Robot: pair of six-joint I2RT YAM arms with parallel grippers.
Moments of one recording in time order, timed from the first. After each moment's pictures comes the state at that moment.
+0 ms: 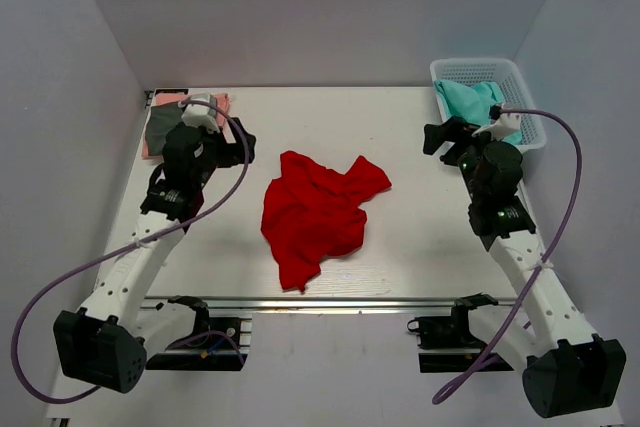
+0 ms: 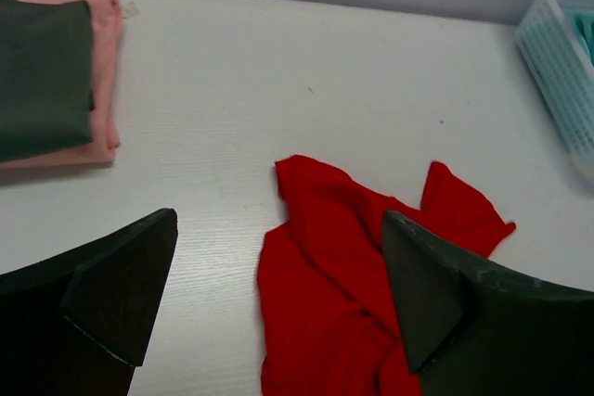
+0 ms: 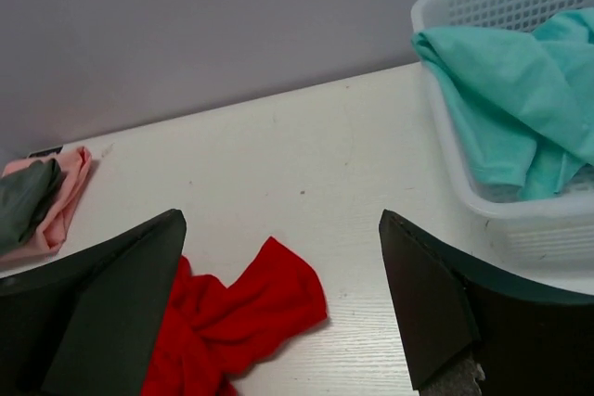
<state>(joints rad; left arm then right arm) -0.25 1.05 0.92 -0.11 -0.05 -0.27 0.21 0.91 0.78 0.10 0.09 0.36</state>
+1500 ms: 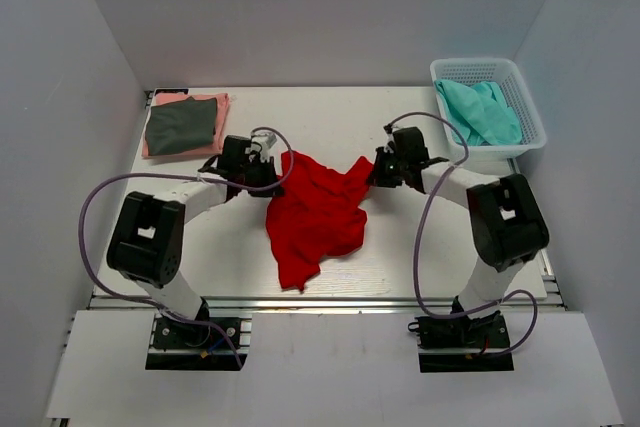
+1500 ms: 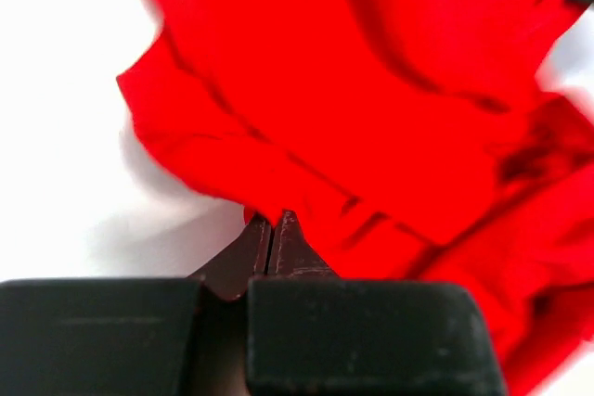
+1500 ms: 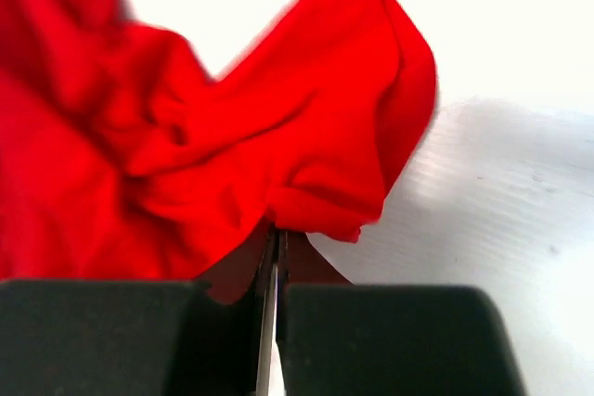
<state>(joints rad) -0.30 1.68 0.92 -0.11 0.41 -0.23 0.38 1.81 1.05 -0.09 -0.26 0.38</state>
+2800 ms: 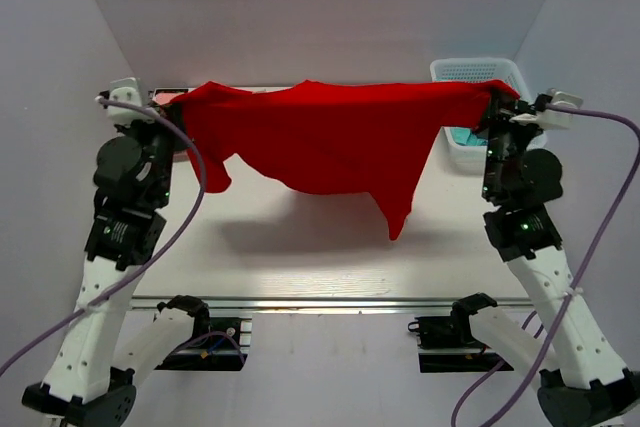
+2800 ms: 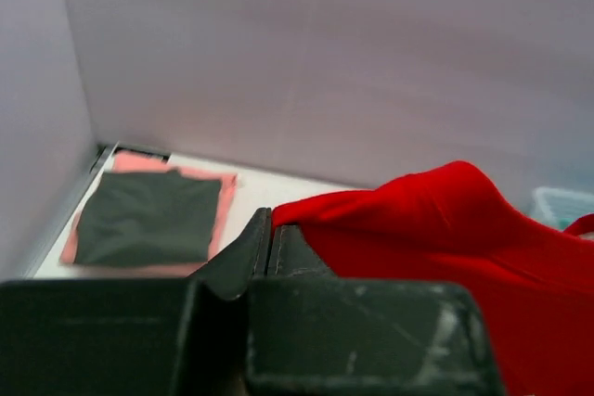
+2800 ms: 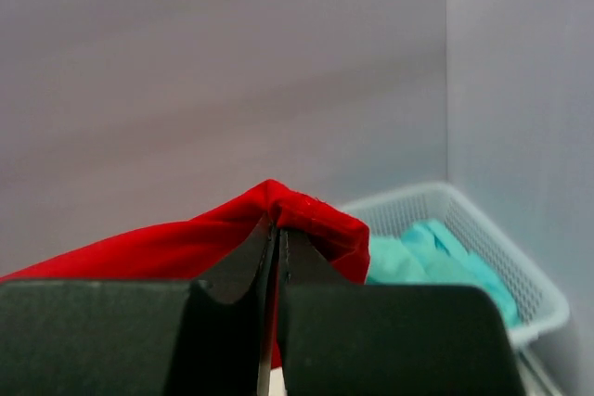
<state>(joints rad) -0.30 0.85 1.22 -0.26 -0.39 -0.17 0.35 0.82 0.98 0.20 0.51 0.06</state>
